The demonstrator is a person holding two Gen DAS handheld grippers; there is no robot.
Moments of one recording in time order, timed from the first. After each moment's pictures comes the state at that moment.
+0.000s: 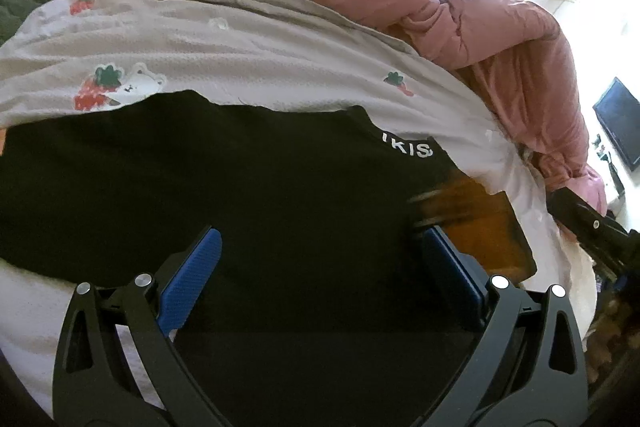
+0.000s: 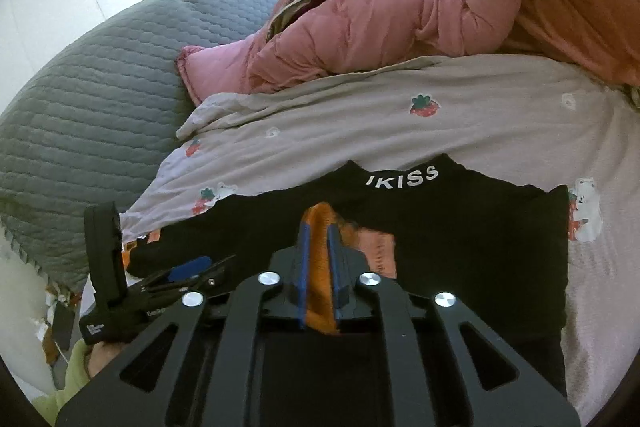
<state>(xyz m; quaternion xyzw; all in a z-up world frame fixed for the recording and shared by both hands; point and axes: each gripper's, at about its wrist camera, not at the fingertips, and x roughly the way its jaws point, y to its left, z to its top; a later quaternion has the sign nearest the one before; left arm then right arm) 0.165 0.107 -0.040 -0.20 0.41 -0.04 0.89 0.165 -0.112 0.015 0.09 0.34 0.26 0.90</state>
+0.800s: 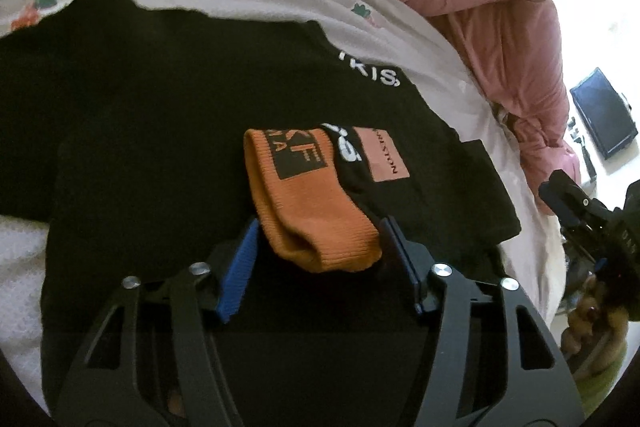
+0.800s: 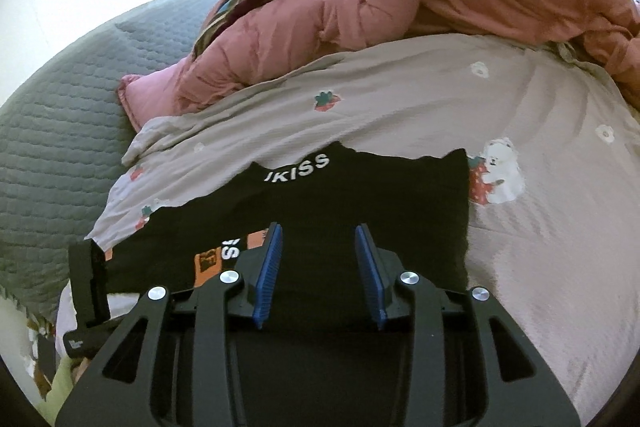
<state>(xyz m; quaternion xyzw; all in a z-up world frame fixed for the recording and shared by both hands) 0.164 0.058 -0.084 -0.24 0.46 -0.11 0.85 0.157 -0.199 -0.018 0.13 0.34 0.15 0.92</state>
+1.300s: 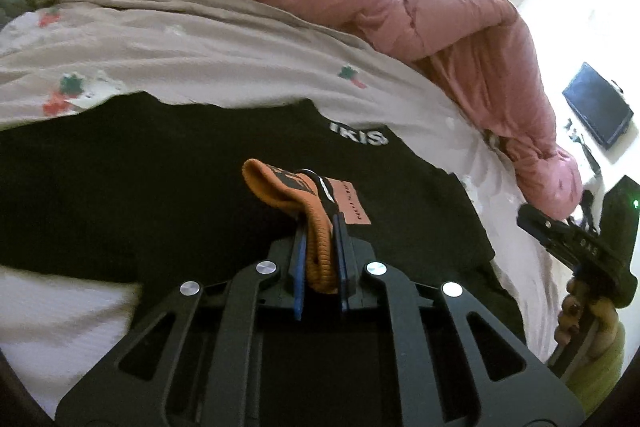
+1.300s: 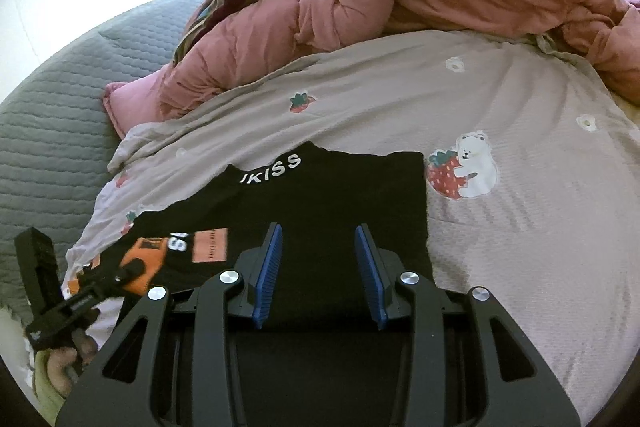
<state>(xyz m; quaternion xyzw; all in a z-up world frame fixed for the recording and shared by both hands) 0.148 0.084 -0.035 -0.19 0.39 -0.09 0.90 0.156 -0.216 -0.024 0.13 0.35 0.13 0.92</state>
